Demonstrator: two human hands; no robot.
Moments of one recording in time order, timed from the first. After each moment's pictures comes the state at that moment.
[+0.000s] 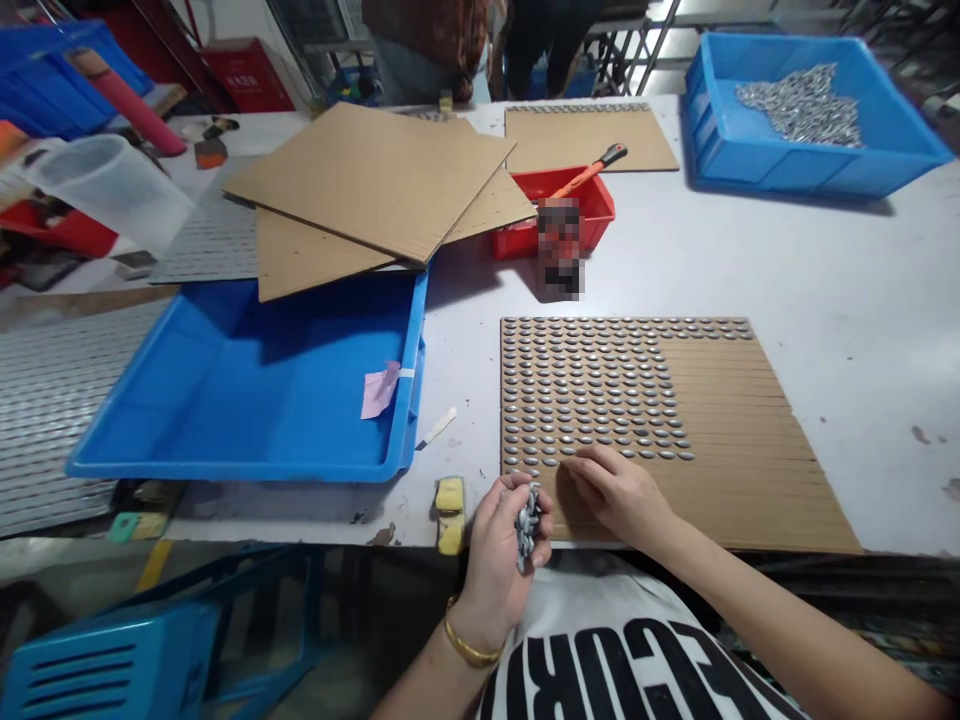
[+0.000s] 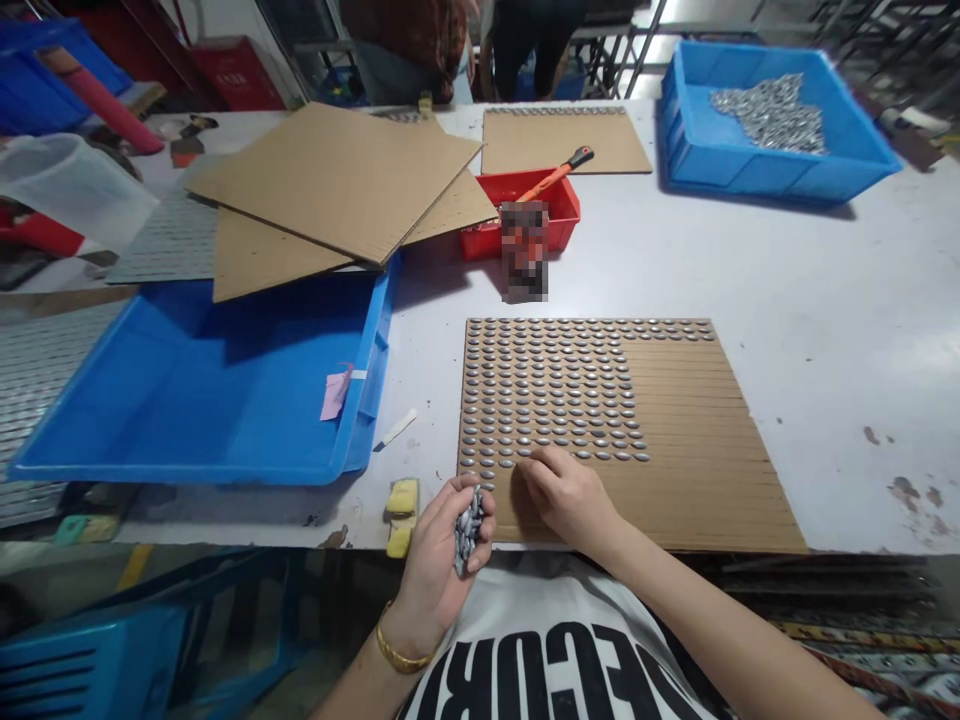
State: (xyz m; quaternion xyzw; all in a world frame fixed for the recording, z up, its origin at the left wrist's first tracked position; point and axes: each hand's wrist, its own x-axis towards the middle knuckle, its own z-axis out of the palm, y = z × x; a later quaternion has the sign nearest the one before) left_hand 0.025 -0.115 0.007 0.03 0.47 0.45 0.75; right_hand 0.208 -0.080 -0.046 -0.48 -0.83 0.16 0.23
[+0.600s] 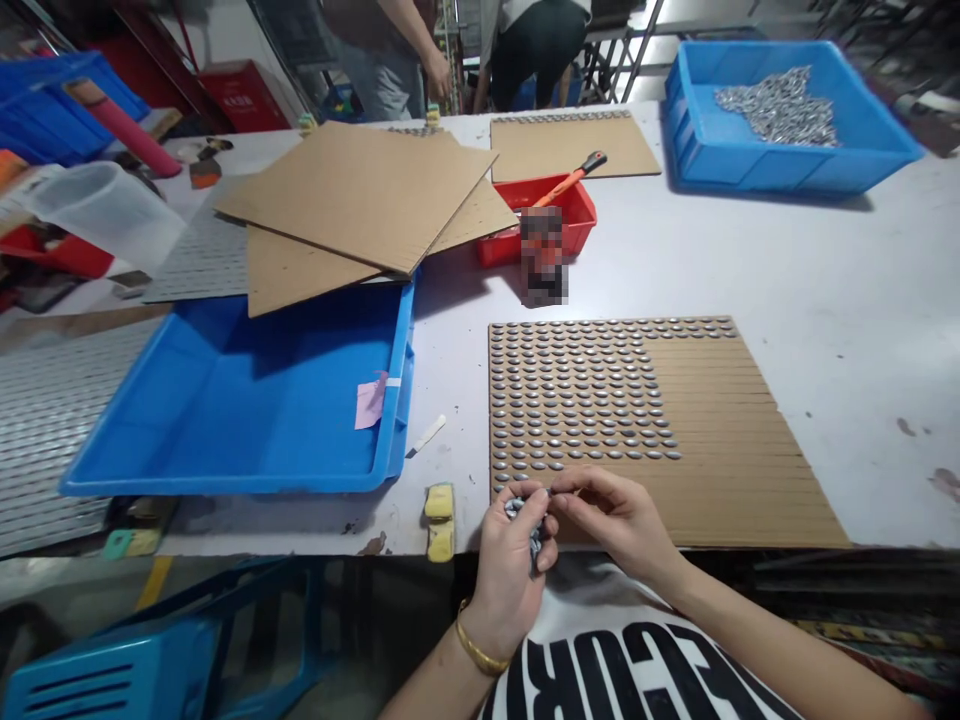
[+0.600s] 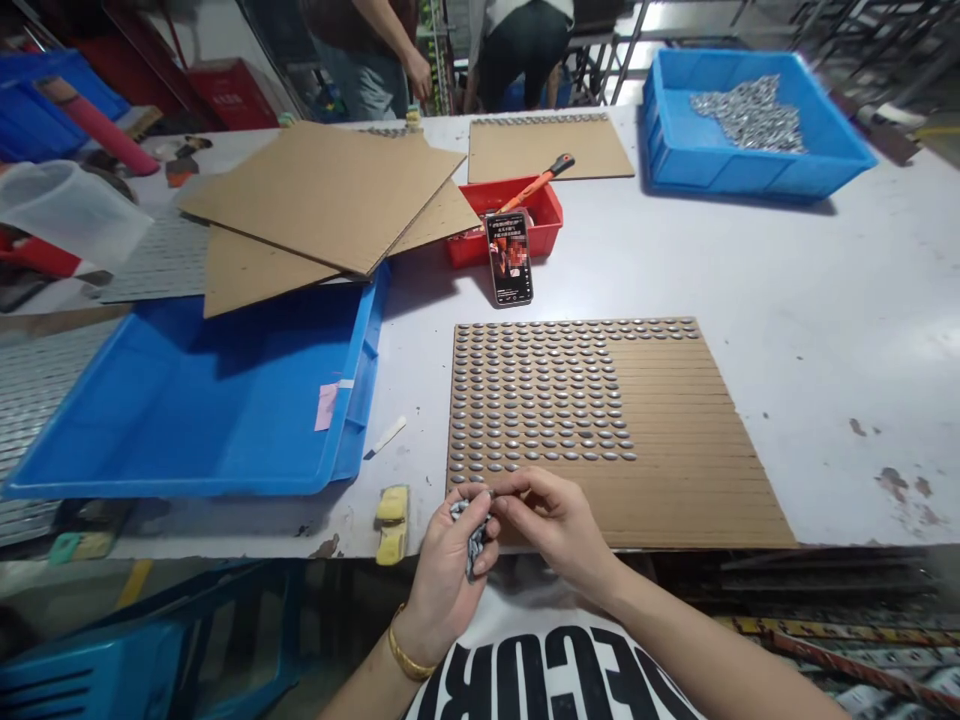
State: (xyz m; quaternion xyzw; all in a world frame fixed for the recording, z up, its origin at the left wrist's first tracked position) left_hand 0.049 -0.116 0.003 0.04 0.48 0.46 0.74; right_hand 0.191 -0.099 -0.009 -0.50 -0.56 0.54 0.38
